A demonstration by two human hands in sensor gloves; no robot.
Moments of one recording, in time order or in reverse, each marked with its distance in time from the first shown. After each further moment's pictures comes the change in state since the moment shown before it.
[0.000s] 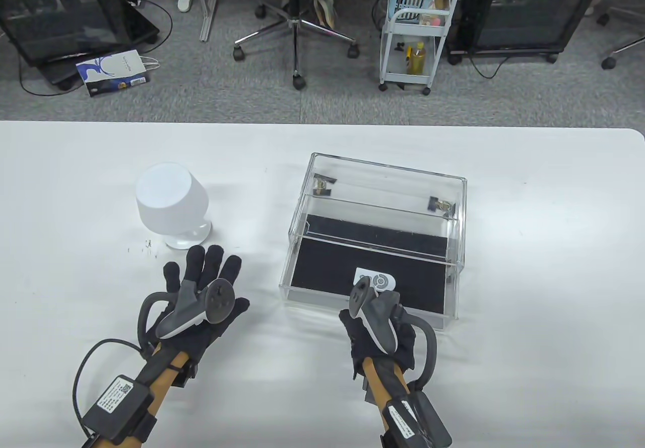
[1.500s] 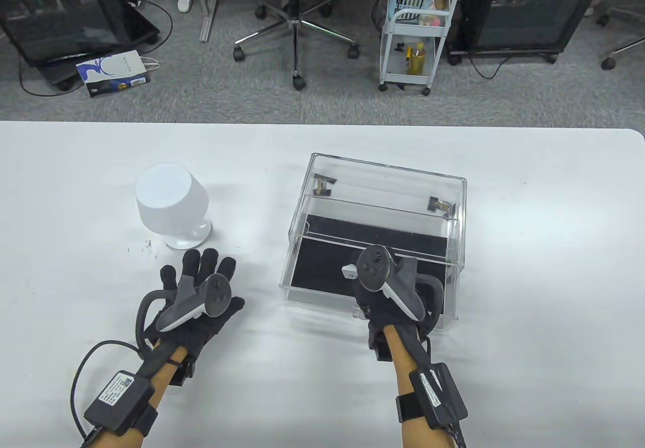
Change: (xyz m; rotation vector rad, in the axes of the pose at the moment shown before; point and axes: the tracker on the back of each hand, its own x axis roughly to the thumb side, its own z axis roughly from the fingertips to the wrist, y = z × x) left_hand -0.011 -0.015 -0.012 -0.084 0.046 0.014; right_hand 0.004 -0.028 -0.036 -0.184 -0.397 -0.255
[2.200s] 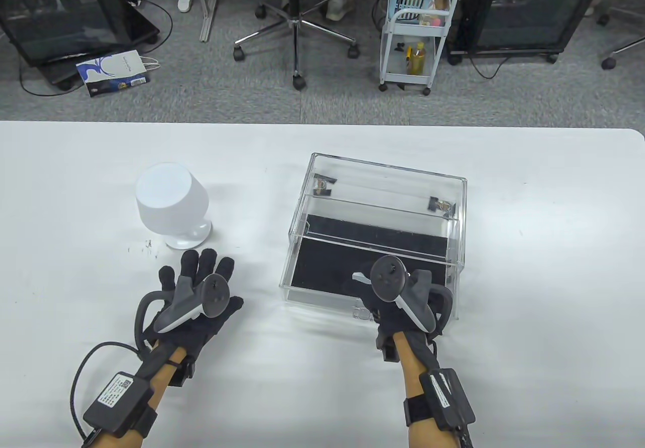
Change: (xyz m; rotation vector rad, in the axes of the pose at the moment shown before) left_hand -0.001 0.005 0.004 0.000 0.001 0.012; right_hand -0.023 0.010 -0.002 -0.054 0.054 -0.033
